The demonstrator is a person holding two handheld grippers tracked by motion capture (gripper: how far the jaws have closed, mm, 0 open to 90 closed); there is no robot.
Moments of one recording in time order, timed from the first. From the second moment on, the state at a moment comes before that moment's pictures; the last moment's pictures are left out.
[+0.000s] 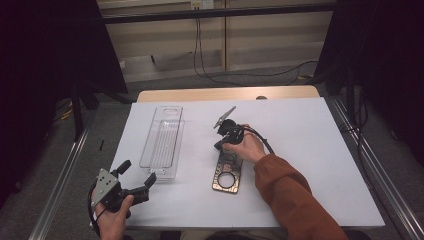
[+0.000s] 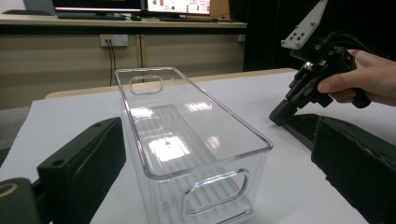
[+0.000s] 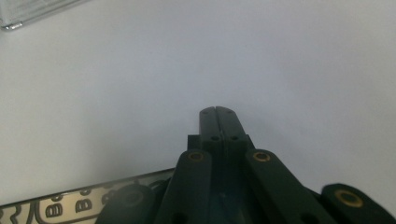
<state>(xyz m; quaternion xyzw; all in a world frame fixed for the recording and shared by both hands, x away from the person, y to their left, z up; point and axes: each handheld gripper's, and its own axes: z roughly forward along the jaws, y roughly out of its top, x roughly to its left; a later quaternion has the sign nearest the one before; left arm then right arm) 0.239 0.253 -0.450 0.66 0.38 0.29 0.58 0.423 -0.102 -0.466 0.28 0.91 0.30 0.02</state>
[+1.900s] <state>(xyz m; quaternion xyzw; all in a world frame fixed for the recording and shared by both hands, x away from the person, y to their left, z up) 0.238 0.252 -0.450 0.67 0.38 0.29 0.57 0.385 -0.190 -0.468 0.33 0.89 0.31 0.03</state>
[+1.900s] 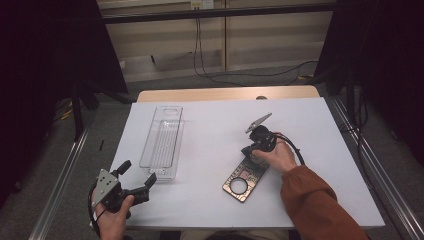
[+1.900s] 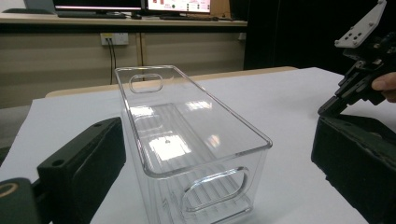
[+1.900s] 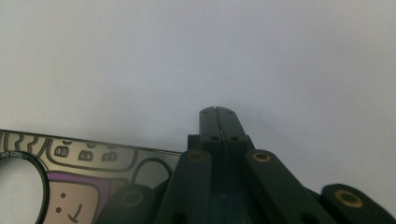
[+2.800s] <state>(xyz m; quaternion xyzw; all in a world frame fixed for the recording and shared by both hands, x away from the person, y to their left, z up) 0.240 0.250 -0.450 0.67 0.38 0.29 0.57 0.361 -0.238 -0.465 0.36 0.89 0.29 0.03</state>
